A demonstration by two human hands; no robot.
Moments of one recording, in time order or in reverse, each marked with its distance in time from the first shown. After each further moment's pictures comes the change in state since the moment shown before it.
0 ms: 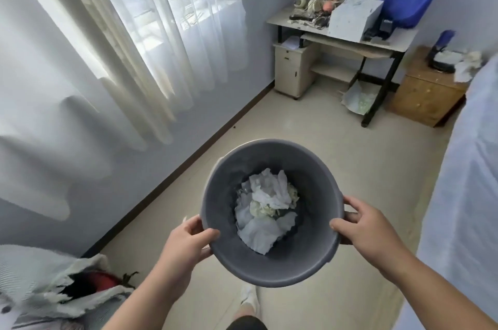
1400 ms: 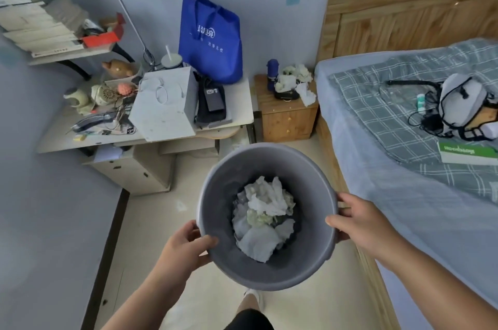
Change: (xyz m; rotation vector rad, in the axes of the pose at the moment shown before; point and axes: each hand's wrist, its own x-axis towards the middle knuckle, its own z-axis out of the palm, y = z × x) left_hand 0.643 0.377 0.556 0.398 -0.628 -0.007; right_hand 0.522 -0.056 -0.468 0.334 0.520 0.183
